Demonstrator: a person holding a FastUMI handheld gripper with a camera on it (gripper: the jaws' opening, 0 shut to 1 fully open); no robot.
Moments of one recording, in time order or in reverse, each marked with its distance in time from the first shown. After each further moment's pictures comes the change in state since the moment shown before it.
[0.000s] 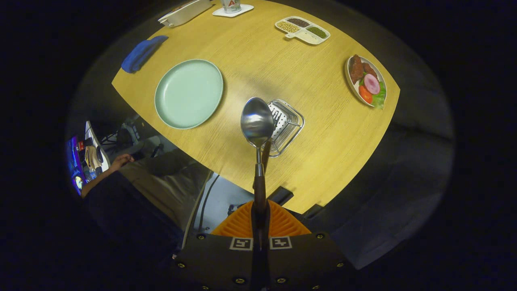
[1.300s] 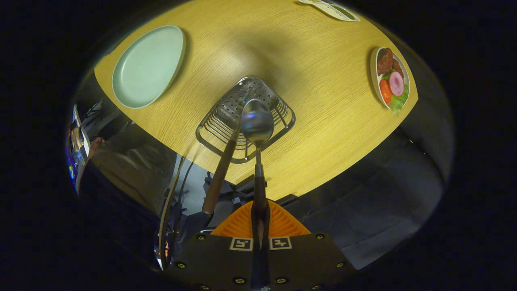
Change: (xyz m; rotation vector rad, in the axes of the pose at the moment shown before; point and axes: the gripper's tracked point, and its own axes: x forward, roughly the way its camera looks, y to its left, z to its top) arm 0.050 -0.040 0.033 -0.136 0.361 -0.104
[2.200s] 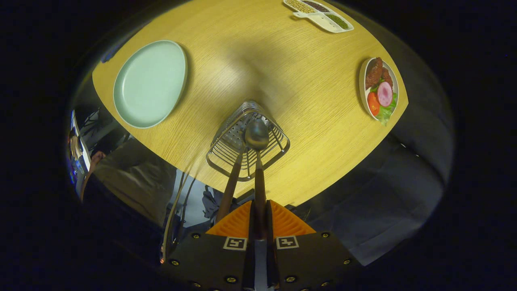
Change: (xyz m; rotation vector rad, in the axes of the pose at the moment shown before) arm -0.025 0.005 0.019 0.055 -0.132 -0.022
